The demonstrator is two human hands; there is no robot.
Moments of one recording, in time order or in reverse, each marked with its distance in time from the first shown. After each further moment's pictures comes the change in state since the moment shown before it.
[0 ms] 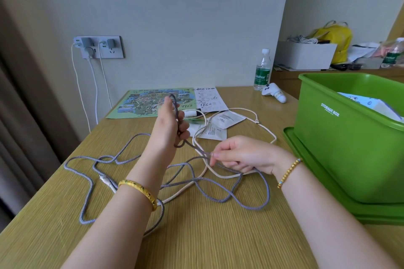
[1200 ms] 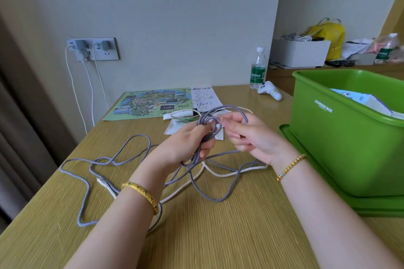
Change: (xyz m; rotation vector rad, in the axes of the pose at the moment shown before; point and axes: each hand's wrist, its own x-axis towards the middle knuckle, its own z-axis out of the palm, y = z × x) left_hand -0.028 -0.007 0.008 0.581 -0.699 0.088; right_hand -0.004 -0.003 -0.012 0.484 0.274 -0.307
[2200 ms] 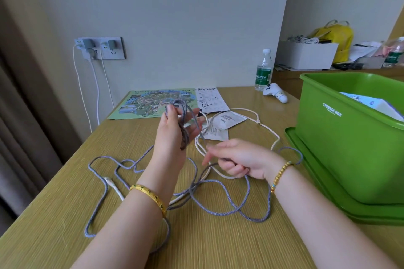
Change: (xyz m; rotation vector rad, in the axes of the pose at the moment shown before) left_hand 0.011 -0.005 -0.007 -0.769 0.705 0.025; right_hand 0.004 0.019 0.023 -0.215 -0.197 0.386
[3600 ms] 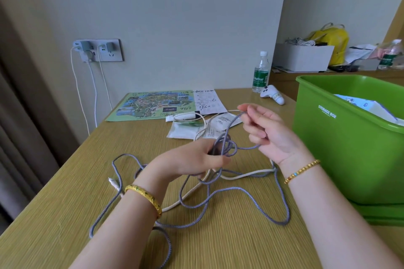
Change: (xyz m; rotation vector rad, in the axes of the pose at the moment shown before) left_hand -0.018 -0.004 0.002 1.074 -0.834 -0.117; right_hand -0.020 -0.010 -0.042 0.555 0.222 -0.573
